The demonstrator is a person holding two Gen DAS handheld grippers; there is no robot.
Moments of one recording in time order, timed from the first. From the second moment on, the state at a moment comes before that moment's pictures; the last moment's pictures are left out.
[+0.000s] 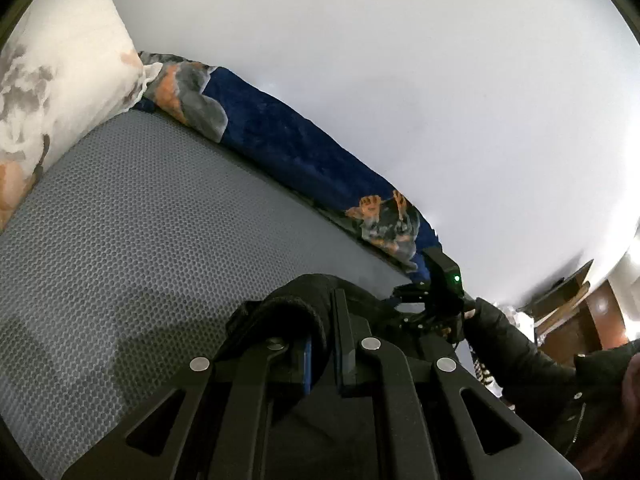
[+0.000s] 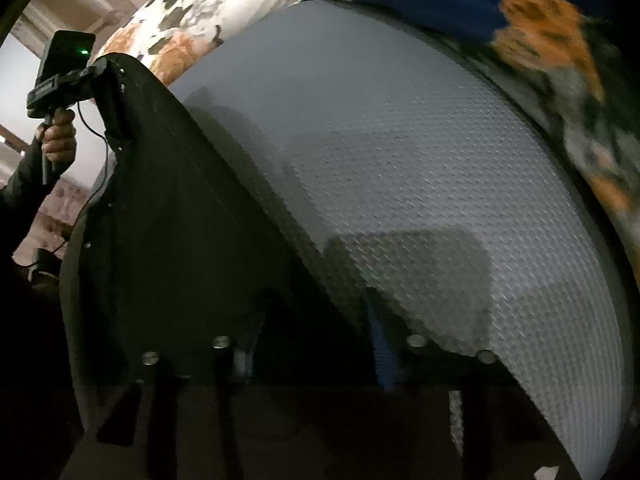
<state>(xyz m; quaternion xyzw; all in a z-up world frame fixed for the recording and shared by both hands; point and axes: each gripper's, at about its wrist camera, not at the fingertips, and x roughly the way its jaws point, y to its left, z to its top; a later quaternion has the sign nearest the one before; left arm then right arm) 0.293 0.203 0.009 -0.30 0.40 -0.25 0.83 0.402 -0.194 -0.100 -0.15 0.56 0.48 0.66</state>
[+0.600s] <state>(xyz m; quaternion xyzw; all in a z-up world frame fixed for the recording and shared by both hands) 0.243 0.201 0.033 -0.26 0.41 -0.26 0.83 0.244 -0.215 0.006 -0.17 0.43 0.25 0.85</state>
